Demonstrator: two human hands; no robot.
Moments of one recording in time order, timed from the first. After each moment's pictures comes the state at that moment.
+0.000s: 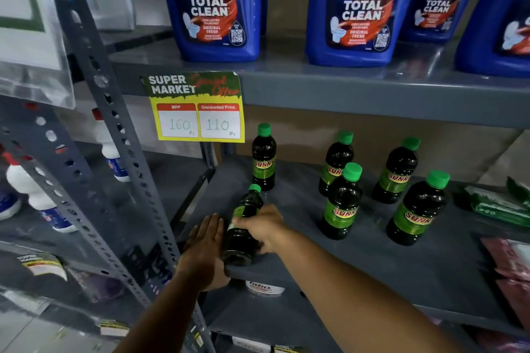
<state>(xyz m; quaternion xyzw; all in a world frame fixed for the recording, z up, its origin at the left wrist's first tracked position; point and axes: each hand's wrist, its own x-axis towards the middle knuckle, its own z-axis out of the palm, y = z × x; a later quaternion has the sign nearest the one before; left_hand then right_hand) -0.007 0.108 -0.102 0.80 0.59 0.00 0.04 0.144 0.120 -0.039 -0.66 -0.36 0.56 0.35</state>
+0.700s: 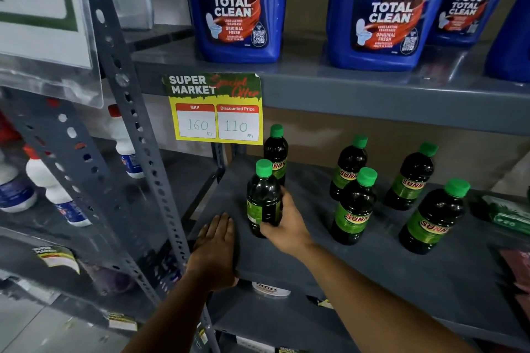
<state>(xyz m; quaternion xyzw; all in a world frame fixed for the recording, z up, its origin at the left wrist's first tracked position) -0.007 0.109 -0.103 0.81 0.59 0.01 0.03 0.178 0.115 -0.055 -0.57 -0.60 0.37 0.42</state>
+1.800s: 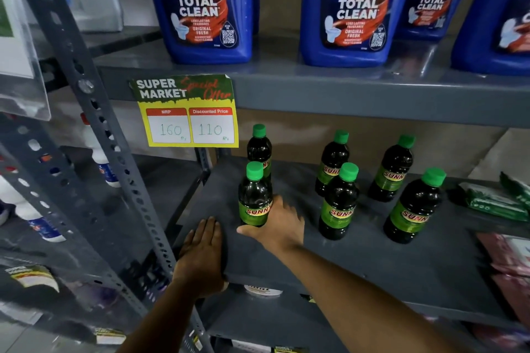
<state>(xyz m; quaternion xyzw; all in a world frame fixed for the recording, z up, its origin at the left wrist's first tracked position) -0.007 0.110 -0.105 0.81 0.59 0.00 0.04 0.178 0.115 -0.060 -0.75 -0.60 0.13 0.26</state>
